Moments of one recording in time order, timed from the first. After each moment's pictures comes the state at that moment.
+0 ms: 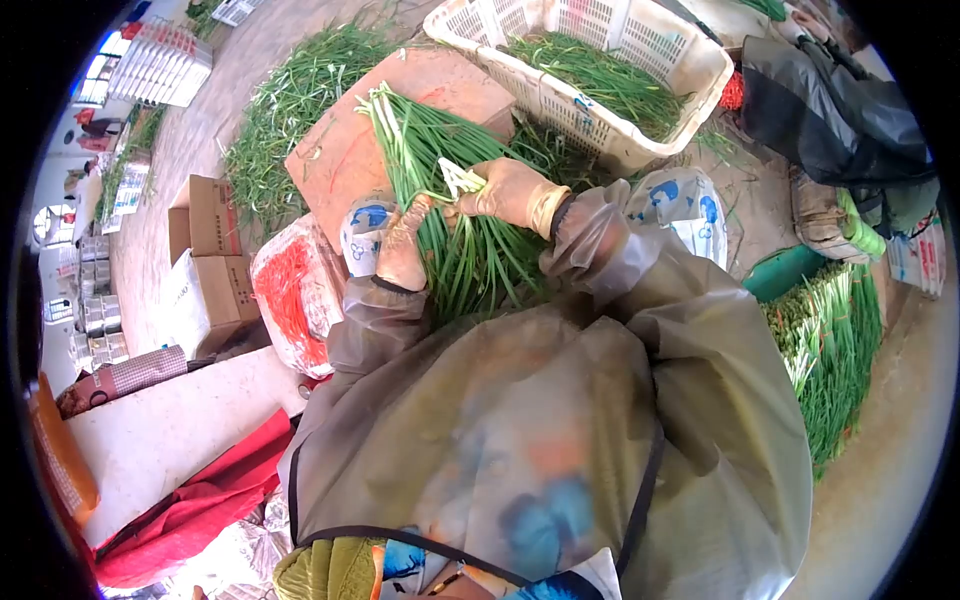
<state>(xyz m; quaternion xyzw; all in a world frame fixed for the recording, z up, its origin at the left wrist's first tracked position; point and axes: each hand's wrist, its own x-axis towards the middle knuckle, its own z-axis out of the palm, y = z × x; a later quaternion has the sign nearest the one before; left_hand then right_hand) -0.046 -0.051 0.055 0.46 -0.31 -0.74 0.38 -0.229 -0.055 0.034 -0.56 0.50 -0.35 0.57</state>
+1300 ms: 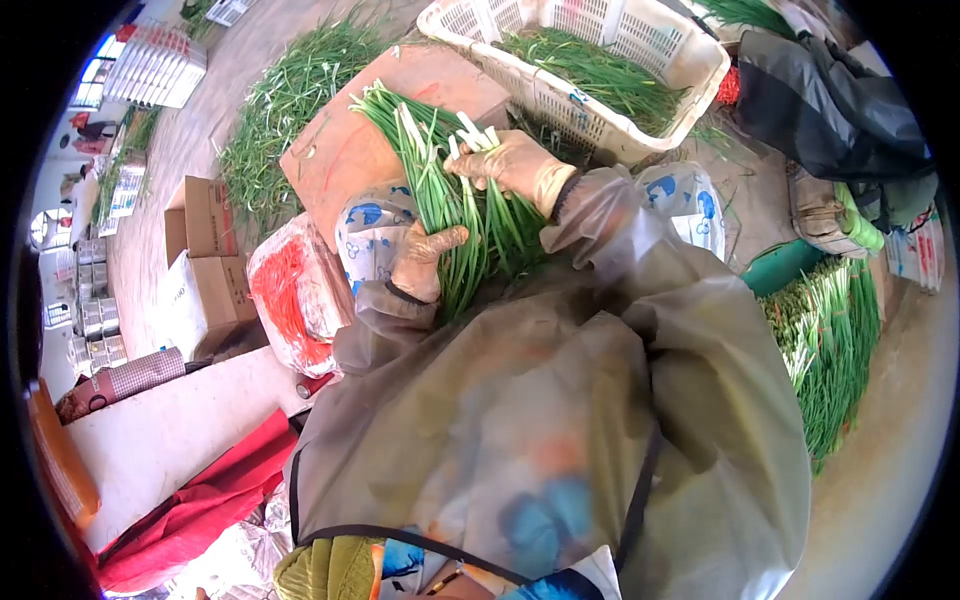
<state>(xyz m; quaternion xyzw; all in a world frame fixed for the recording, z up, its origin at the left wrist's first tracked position) -0.056 -0.039 0.020 0.29 -0.31 -0.84 0.35 -0.240 -0.063 0.048 -0.44 0.51 -0.43 0.60</state>
